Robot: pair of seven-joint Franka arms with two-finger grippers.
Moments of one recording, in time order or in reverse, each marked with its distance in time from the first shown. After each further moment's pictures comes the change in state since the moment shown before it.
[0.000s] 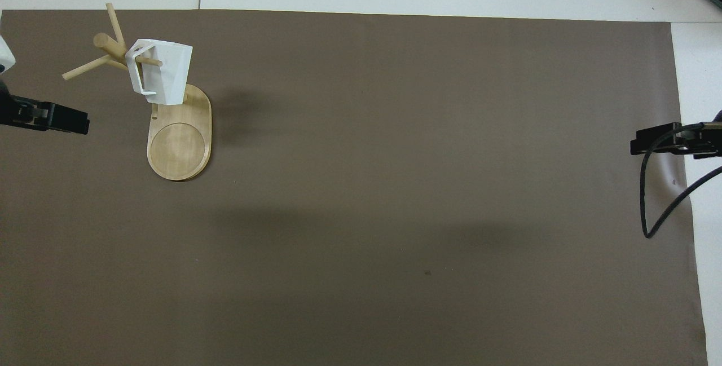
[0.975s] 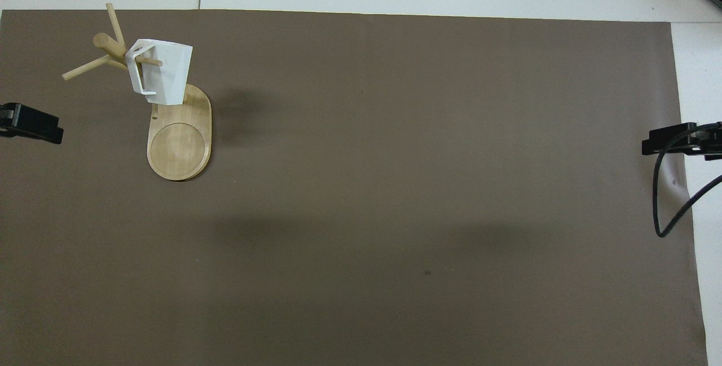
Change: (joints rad) left arm -0.018 0.042 0.072 0.101 -0.016 -0.163 0.007; right arm 0.099 0.000 -0.126 0.000 0.000 0.001 -0.009
